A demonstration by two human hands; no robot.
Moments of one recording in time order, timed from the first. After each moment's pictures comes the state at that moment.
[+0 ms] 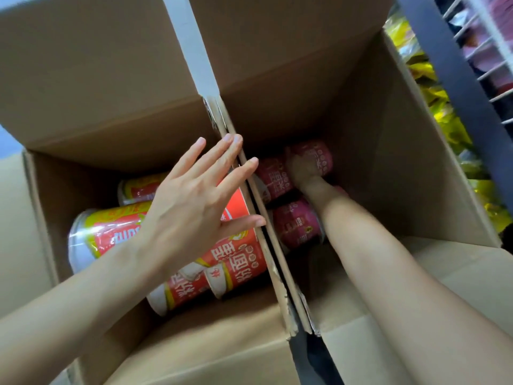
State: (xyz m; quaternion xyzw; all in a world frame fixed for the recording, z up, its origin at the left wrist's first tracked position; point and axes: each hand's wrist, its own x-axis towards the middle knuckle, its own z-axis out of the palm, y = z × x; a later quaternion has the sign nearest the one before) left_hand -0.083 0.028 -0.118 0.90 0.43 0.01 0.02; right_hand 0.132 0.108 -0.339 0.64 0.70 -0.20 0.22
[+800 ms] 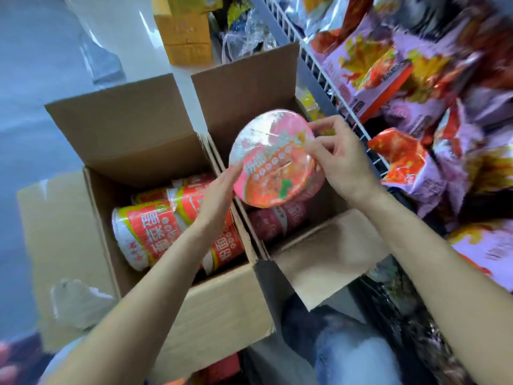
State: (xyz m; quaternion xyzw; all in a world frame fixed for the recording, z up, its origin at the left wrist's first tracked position) left_hand -0.020 -0.018 -0.055 0.36 0.55 0.34 0.67; right_hand 0.180 -0.021 0.008 0.62 0.54 -0.39 -0.41
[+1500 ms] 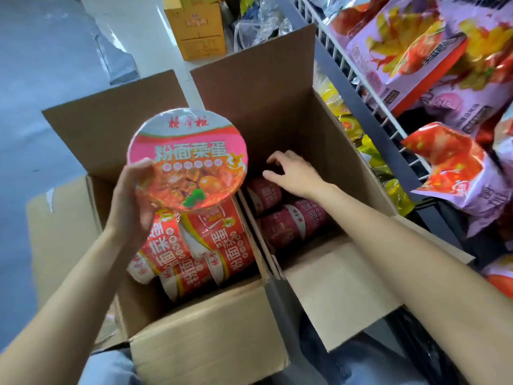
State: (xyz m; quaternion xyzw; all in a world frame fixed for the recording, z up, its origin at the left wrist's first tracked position) left_hand -0.116 0.009 -0.041 0.31 0.51 0.44 0.67; right_hand 0.152 0.048 -0.129 0.66 0.65 -0.37 -0.04
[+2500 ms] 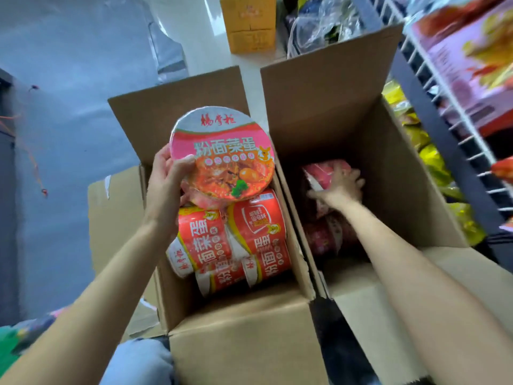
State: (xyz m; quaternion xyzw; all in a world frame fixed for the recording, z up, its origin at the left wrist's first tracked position) left_hand -0.158 0.023 -0.057 0.32 0.65 0.43 0.53; right_hand 0.131 0.060 -0.190 0.81 0.50 -0.31 0.02
